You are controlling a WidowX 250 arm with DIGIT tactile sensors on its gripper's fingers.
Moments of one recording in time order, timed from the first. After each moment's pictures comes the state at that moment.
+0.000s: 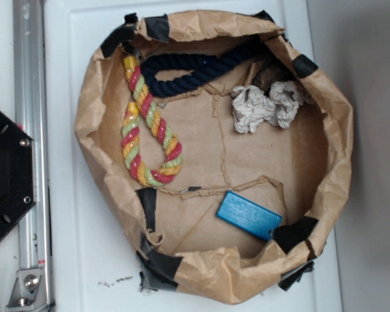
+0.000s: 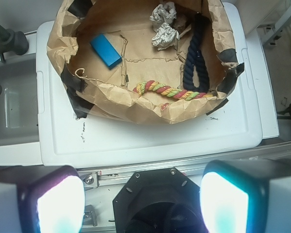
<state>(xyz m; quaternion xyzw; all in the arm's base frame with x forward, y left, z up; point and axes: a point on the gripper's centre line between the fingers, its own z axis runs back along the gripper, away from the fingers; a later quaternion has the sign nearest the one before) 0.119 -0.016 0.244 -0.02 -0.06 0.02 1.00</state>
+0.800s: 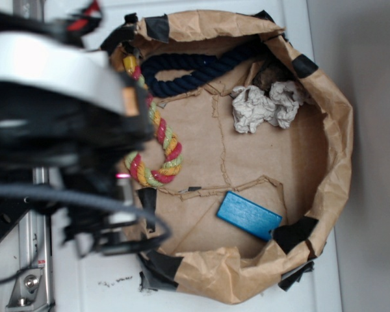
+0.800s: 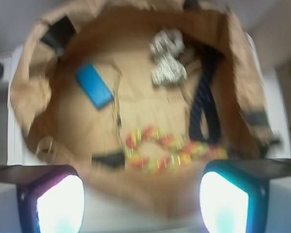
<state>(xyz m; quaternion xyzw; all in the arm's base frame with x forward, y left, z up) 0.216 -0.010 0.179 0.00 -0.09 0.00 1.00</state>
